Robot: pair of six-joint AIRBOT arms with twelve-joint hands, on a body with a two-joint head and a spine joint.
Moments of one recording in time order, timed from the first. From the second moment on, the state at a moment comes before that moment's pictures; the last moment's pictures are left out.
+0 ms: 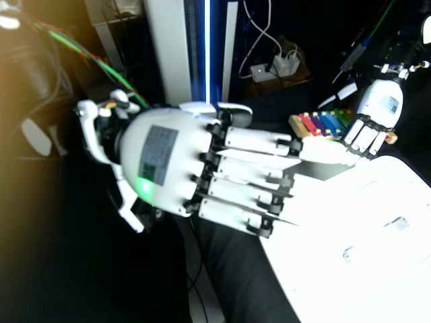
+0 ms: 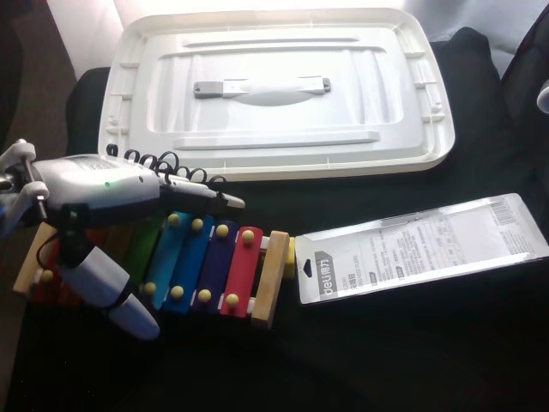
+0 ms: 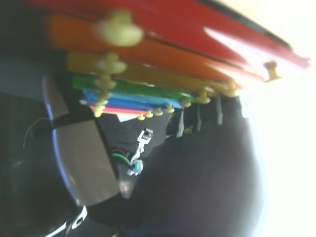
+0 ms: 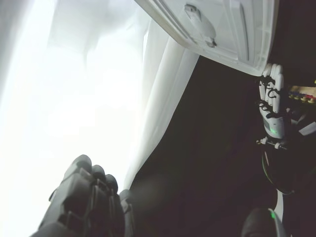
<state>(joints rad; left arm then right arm) 0.77 -0.98 1.22 1.05 -0.43 -0.02 -0.90 -0.92 1.37 -0.06 1.21 -0.09</state>
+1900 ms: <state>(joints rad) 0.52 -0.89 1.26 0.65 -0.40 0.40 -0.90 -0.92 1.37 -0.06 1.23 -0.09</state>
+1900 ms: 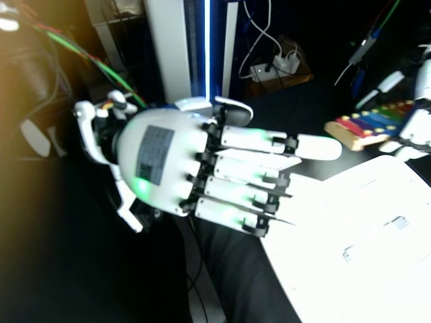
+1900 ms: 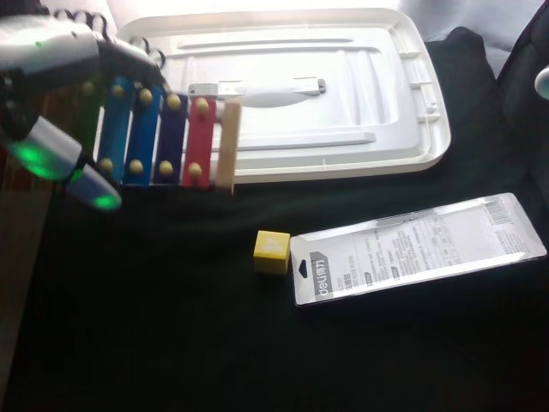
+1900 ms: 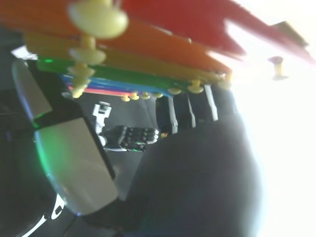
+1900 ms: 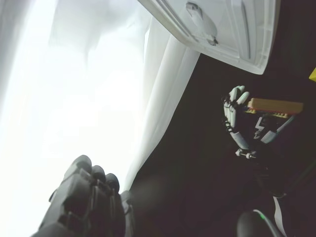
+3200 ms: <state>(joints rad) 0.35 -1.33 1.78 0.46 -0.19 0.42 -0.88 -0.98 1.40 -0.08 1.27 -0.09</state>
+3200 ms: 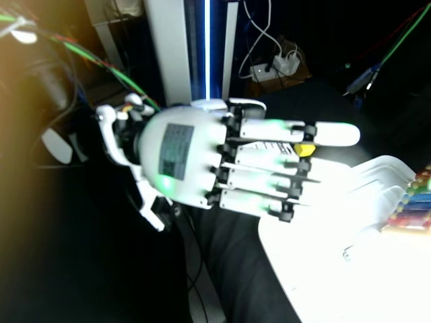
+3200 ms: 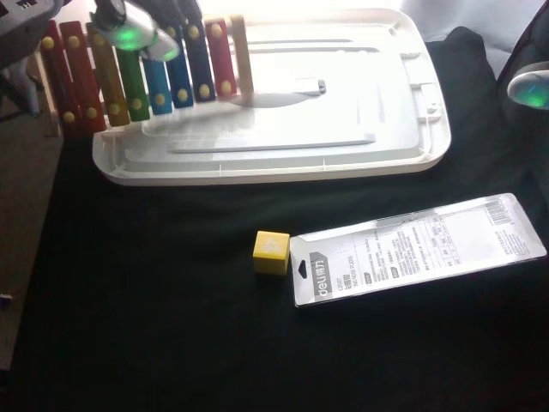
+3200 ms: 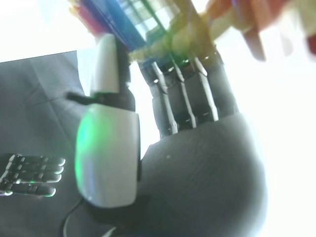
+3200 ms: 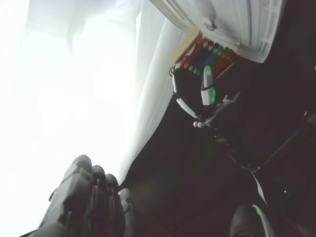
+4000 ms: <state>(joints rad) 0.35 -1.32 1.75 0.43 -0.24 0.42 -0.83 -0.99 1.41 -0.12 1.28 -0.09</state>
